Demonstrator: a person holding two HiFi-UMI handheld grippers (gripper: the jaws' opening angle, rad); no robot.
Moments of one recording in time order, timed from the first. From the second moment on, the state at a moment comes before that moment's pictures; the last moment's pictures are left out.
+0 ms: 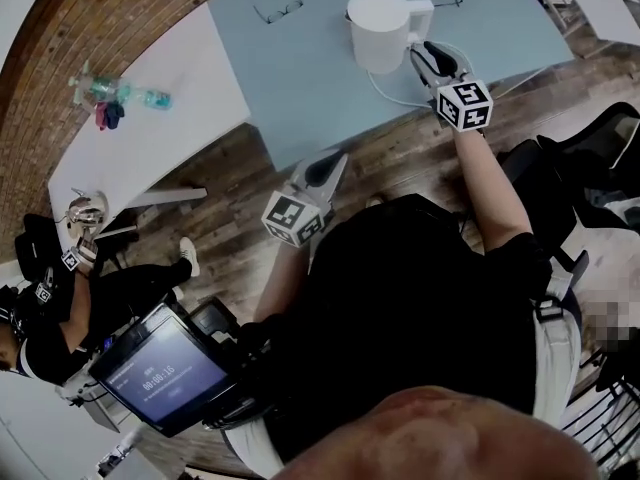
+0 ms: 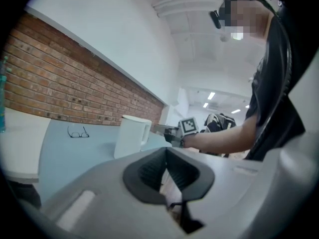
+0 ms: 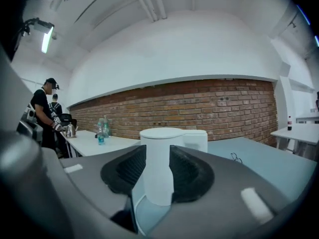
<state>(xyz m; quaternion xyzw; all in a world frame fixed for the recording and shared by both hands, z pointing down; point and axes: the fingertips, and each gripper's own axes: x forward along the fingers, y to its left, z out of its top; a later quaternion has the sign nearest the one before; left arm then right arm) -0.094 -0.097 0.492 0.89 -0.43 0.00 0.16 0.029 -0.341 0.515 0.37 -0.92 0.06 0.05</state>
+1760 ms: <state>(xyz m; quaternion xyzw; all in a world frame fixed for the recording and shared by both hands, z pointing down) -0.104 -0.063 0.490 0.87 -0.46 -0.02 0.15 -0.048 -0.091 0.464 0.11 -0.99 0.02 0.02</state>
